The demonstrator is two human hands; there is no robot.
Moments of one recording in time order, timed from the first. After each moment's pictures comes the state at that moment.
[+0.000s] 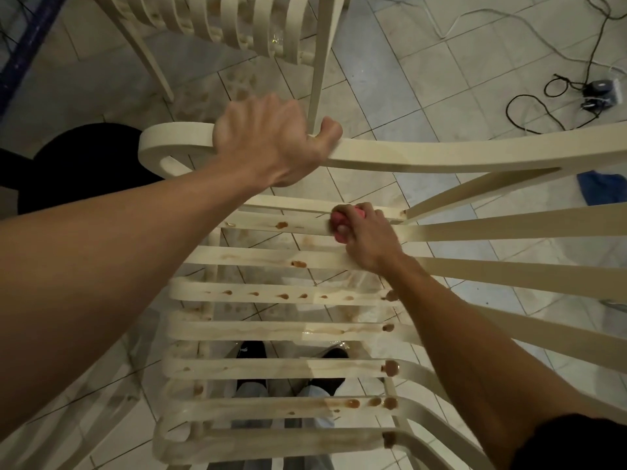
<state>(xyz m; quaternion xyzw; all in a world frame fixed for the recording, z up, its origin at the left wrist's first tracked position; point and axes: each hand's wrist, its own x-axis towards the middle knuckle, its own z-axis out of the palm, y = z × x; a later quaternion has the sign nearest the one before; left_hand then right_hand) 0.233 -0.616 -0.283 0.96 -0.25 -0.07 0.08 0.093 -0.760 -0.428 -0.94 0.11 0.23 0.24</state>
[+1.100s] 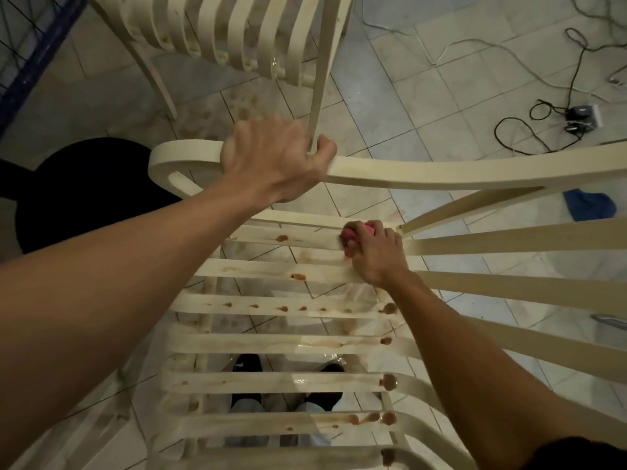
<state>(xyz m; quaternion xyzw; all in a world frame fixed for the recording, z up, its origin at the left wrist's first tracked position) 0.232 -0.609 -0.288 0.95 -0.27 -0.04 0.12 0.082 -0.768 -0.424 -0.93 0.17 0.26 0.20</state>
